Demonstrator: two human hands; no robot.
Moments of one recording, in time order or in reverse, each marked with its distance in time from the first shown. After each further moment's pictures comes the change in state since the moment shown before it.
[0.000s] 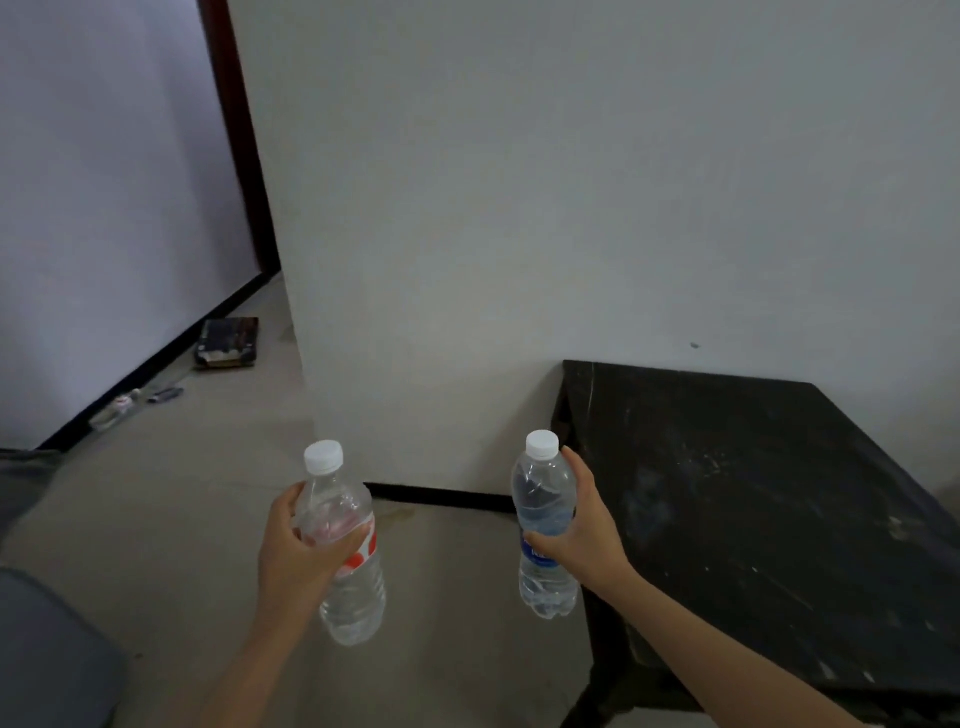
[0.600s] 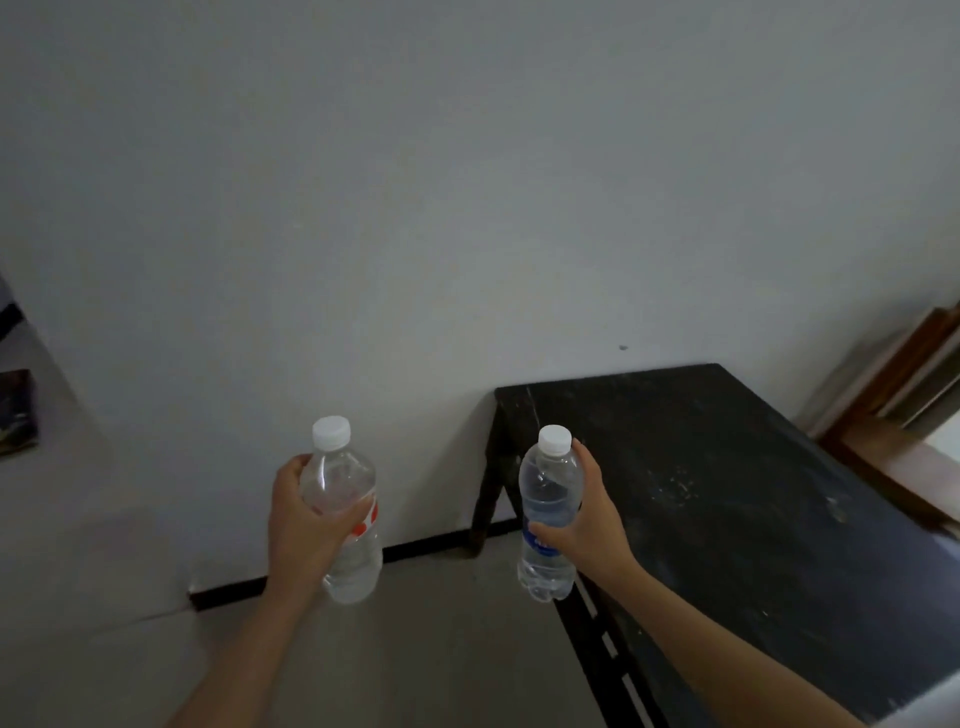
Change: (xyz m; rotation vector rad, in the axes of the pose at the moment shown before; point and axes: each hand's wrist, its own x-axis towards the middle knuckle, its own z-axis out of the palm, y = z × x) left_hand 0.282 0.024 0.162 -0.055 -0.353 0.121; right_hand 0.210 0.040 0.009 -0.050 0.294 0.274
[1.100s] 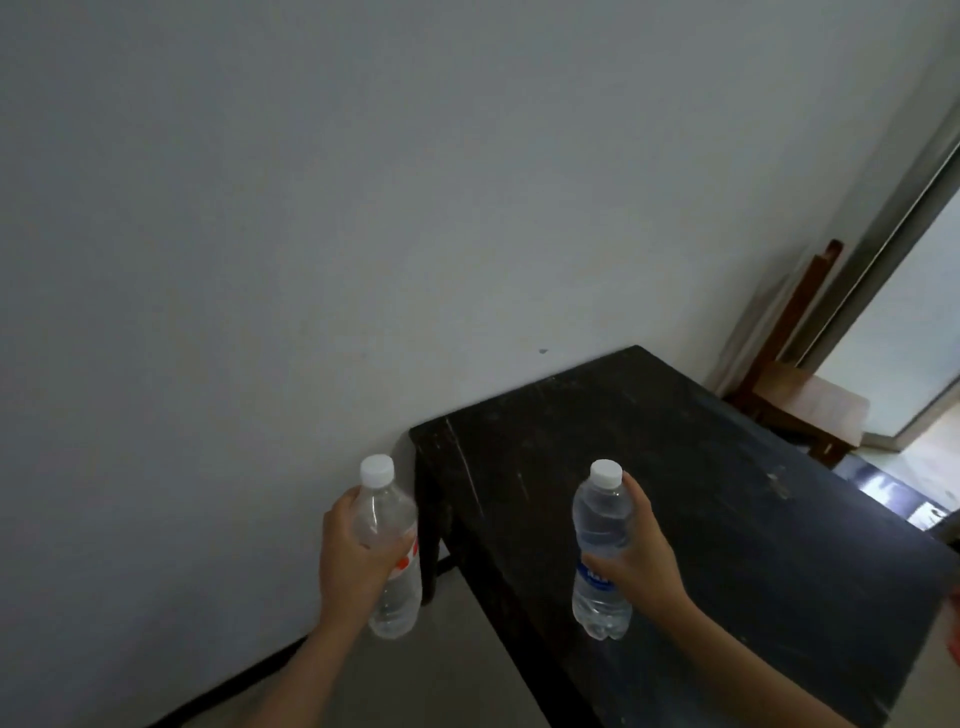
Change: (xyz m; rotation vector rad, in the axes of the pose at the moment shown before) left_hand 0.071 0.004 0.196 -0.037 -0.317 0.045; right_hand 0.071 0.108 -0.089 -0.067 0.285 0.284
